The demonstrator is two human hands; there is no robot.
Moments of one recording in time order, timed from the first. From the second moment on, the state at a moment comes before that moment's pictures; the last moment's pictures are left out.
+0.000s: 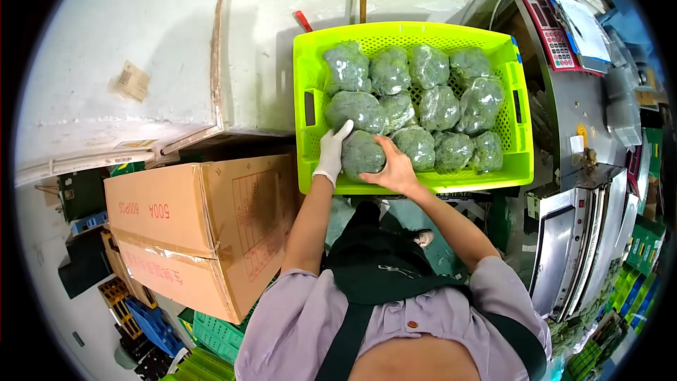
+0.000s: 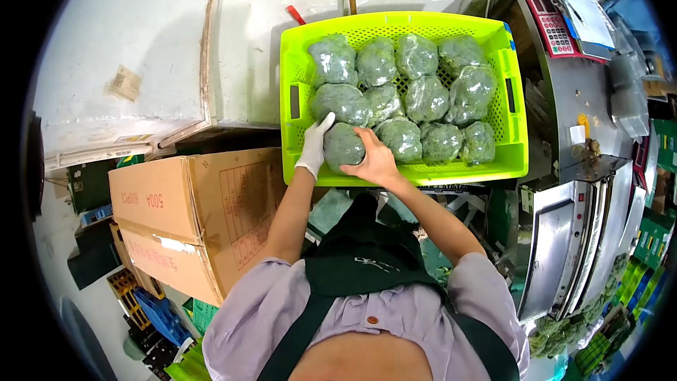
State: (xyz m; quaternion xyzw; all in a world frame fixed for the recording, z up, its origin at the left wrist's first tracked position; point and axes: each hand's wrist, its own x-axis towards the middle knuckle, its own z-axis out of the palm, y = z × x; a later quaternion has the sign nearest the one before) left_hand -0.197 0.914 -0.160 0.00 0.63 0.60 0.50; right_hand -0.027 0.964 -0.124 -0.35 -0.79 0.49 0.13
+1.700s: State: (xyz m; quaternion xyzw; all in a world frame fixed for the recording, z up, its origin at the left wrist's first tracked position) left_hand -0.244 0.925 -0.088 0.22 0.68 0.57 0.40; right_hand -0.044 1.024 -0.152 -0.15 -0.83 0.54 -0.03
